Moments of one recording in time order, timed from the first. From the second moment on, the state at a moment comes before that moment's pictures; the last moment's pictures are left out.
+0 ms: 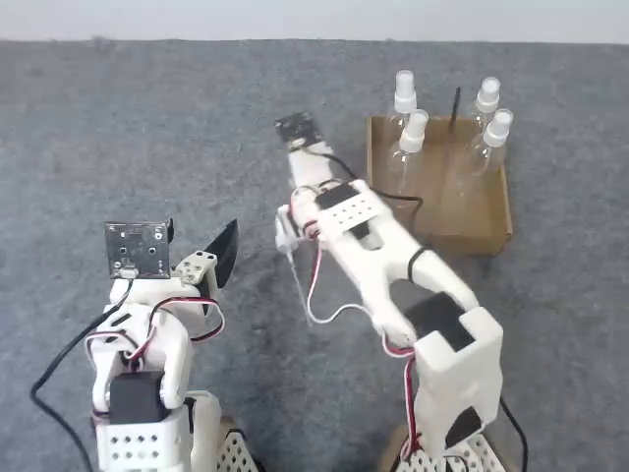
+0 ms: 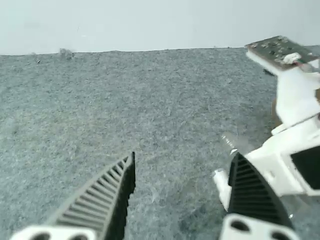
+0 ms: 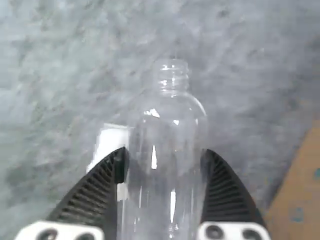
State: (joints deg) left arm -8.9 -90.4 76.4 53.7 2.4; right arm -34.5 21.5 7.9 43.0 -5.8
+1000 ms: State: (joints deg) left arm -8.9 -90.4 76.4 53.7 2.5; right arm -36.0 4.2 7.1 74.6 0.2
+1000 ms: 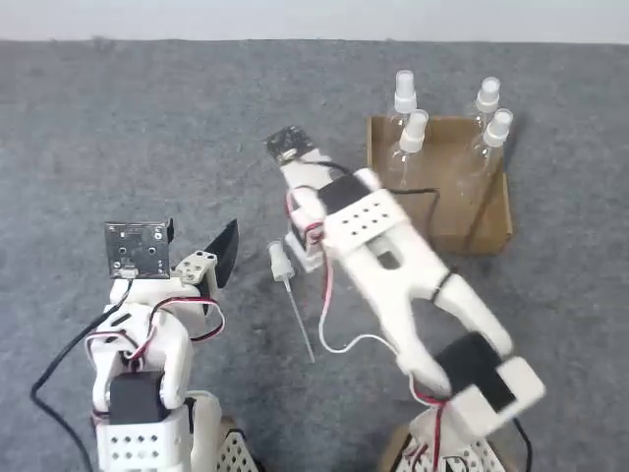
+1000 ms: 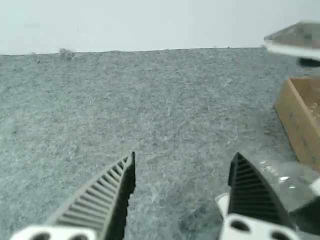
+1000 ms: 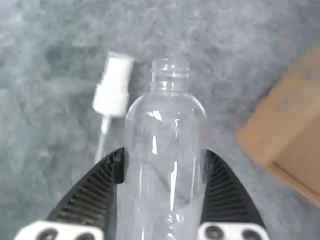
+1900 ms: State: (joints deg) left arm 3.2 -37.8 52.8 53.7 2.9; right arm 16.5 -28.9 21.3 94.6 40.8
